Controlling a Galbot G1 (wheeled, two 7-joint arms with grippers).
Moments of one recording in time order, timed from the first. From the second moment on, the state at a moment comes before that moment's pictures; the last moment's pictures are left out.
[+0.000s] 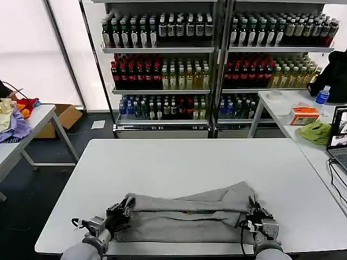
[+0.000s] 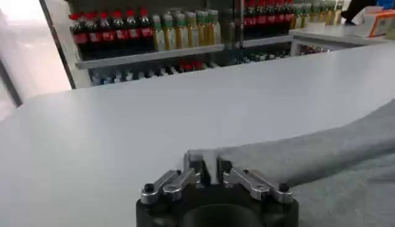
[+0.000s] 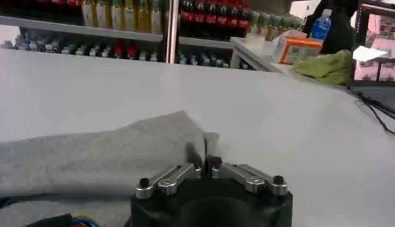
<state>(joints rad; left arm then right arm) 1.40 -1.14 -0.41 -1.90 -0.27 0.38 0.07 -1.47 1.27 0.48 2.04 0.27 -0.49 0.37</state>
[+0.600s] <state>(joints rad) 1.45 -1.20 -0.48 -2.03 -0.25 0.42 0.01 -1.50 1.26 0.57 2.23 0.30 -0.51 0.39</state>
